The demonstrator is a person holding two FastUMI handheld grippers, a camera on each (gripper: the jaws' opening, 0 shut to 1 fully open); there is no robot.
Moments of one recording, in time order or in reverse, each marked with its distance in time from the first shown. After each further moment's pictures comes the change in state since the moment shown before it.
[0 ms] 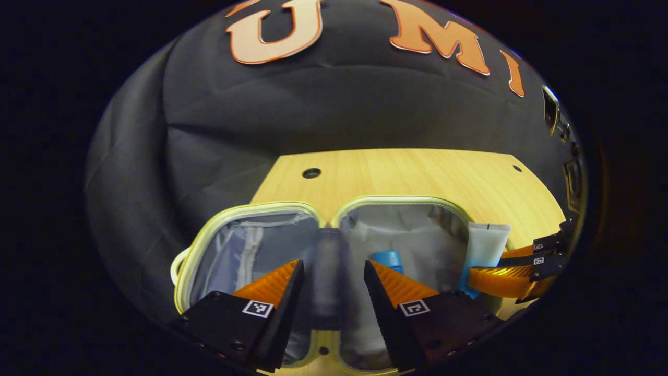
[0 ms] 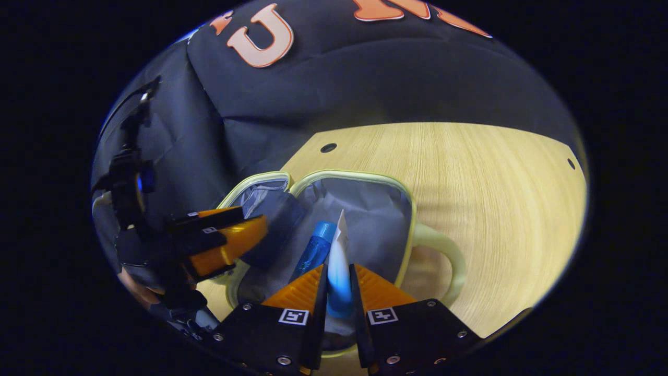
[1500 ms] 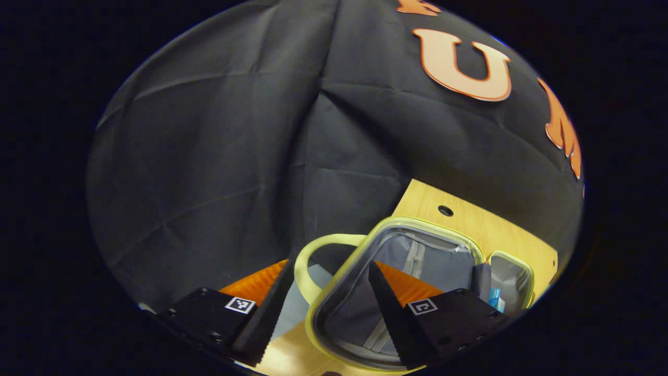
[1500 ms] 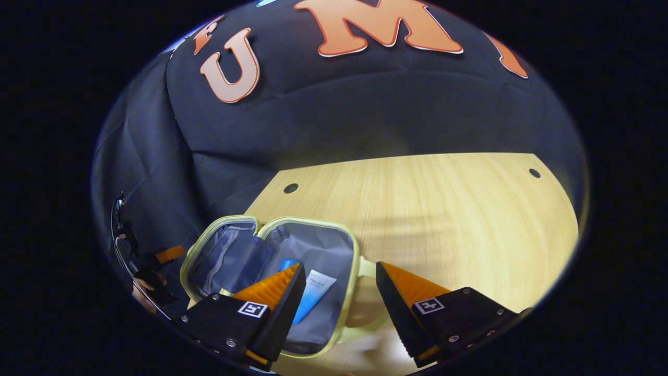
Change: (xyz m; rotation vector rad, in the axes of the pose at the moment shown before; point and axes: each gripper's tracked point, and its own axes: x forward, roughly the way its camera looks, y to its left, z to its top) left arm -0.026 0.248 -0.056 -0.539 -0.076 0.326; right arm -0.071 -0.057 0.066 0.032 -0.187 -0.218
